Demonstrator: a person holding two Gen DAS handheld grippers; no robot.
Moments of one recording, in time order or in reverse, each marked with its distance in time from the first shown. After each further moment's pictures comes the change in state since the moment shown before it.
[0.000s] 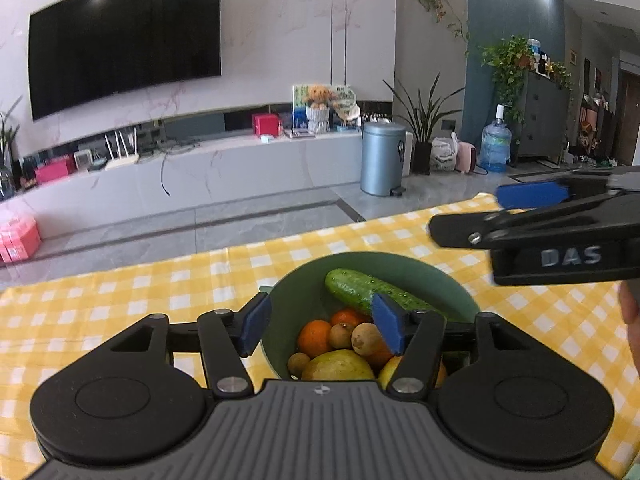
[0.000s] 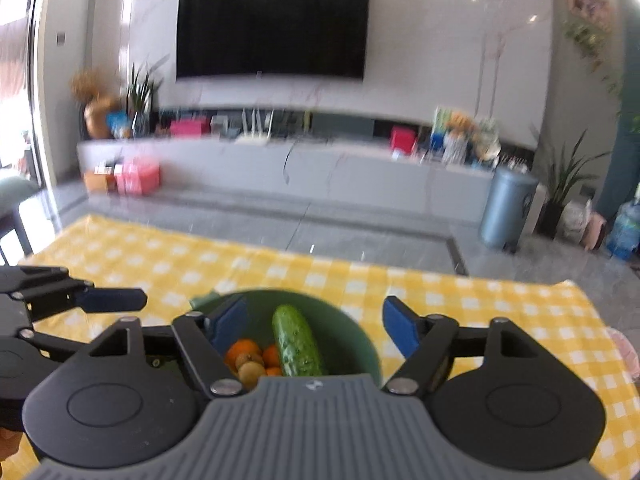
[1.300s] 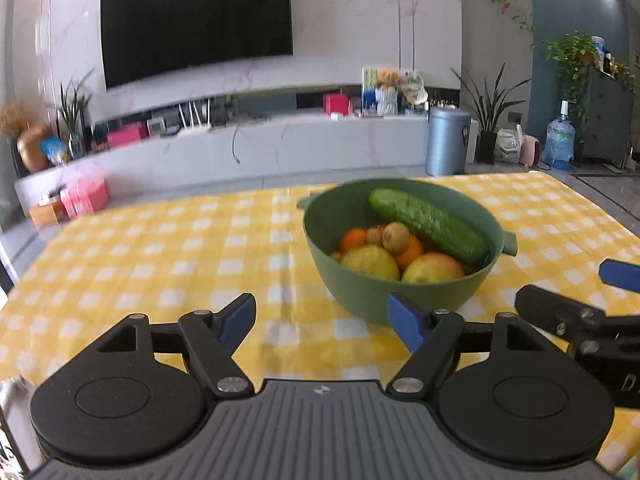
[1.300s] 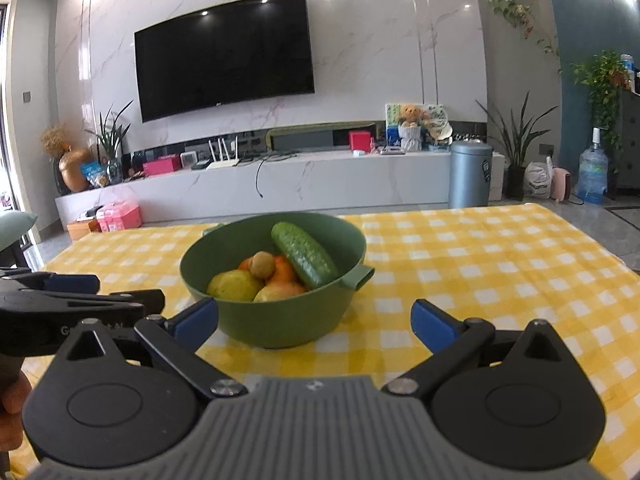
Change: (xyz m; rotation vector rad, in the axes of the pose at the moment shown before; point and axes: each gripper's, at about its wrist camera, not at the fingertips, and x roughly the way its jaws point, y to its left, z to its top) left arm -0.033 -0.024 -0.069 -0.101 0.057 0.212; right arm -0.080 0.021 -0.129 0.180 -0.052 -0.060
